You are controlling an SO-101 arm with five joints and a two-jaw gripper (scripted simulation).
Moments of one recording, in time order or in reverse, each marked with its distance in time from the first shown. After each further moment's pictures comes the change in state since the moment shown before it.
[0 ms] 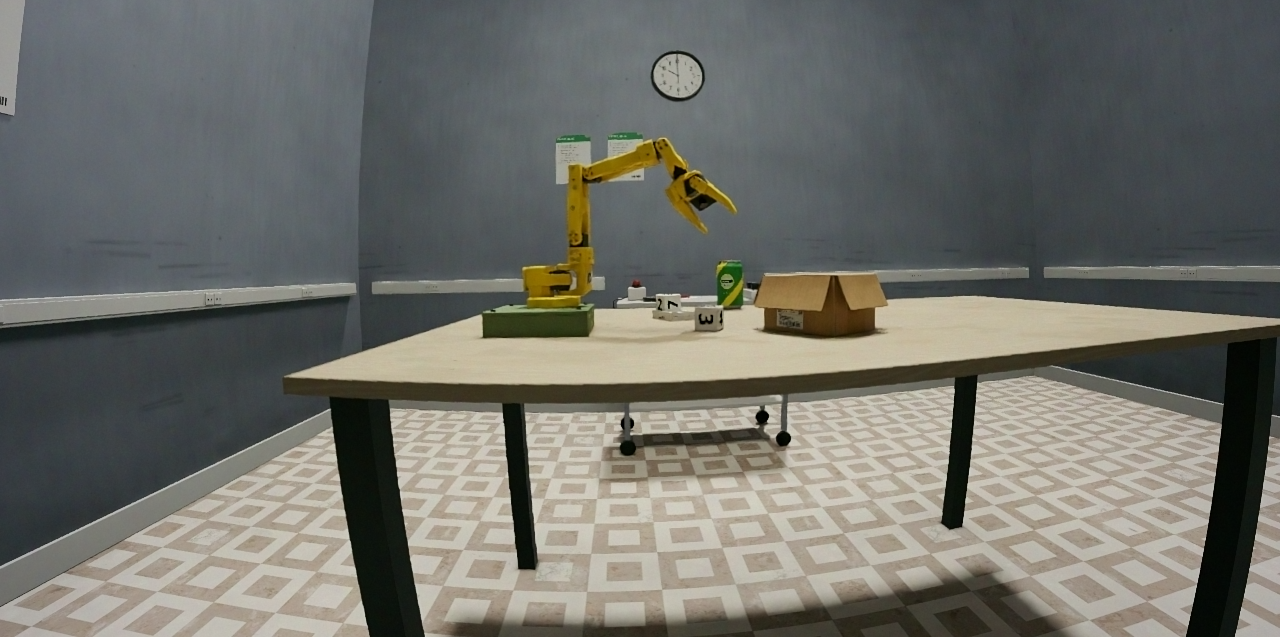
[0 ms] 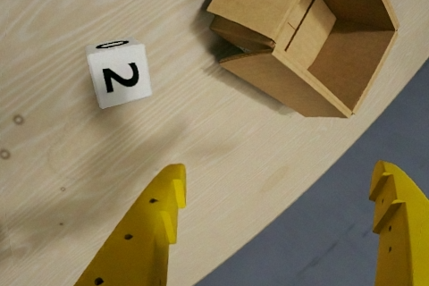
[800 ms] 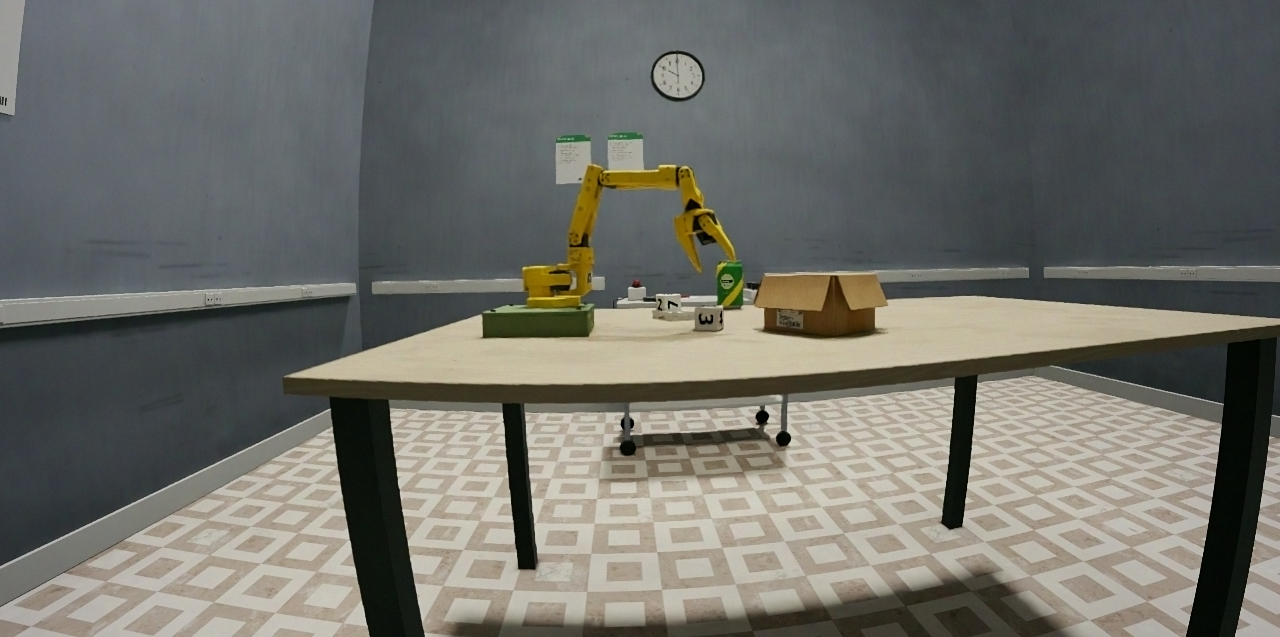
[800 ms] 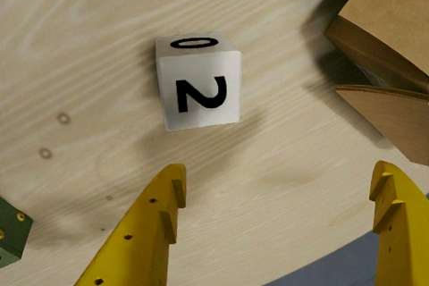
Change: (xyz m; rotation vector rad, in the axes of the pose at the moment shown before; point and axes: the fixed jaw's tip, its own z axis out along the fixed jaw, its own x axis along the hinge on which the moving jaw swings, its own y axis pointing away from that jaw) arm 0.008 0.039 0.054 -0.296 0.063 -0.001
